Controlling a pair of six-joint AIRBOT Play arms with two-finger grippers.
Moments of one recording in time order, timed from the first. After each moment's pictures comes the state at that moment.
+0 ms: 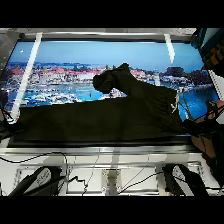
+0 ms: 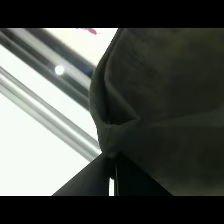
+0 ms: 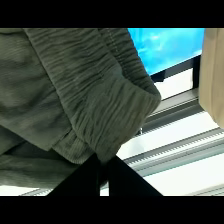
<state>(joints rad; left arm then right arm) 0.48 -1.05 0.77 2.00 -1.14 -1.72 -0.47 -0.84 0.69 -1.49 1.32 1.55</state>
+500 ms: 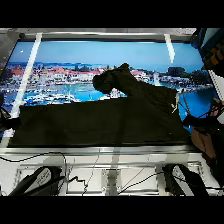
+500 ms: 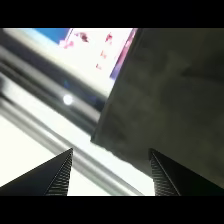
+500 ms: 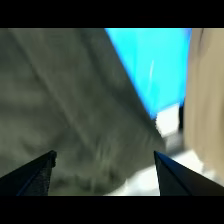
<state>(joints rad) 0.45 -1.05 0.83 2.01 -1.09 -1.65 -0.47 -0.85 0.73 -1.50 1.13 1.55</state>
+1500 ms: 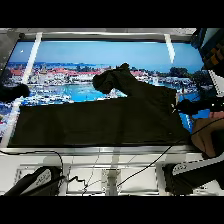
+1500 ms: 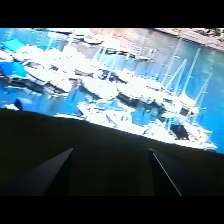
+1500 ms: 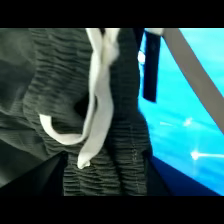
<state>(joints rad) 0.28 -1.10 1.08 1.51 -0.91 -1.56 -0.65 -1.75 1.25 -0.97 1.34 0.93</state>
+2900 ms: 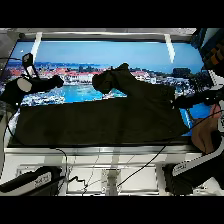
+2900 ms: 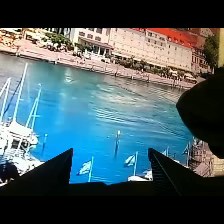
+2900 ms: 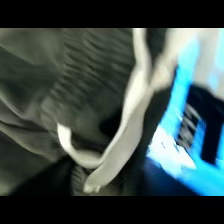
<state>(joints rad) 0.02 -1.27 1.08 1.22 -0.66 -1.54 -0.54 -1.84 1.40 -0.97 1.38 0.89</state>
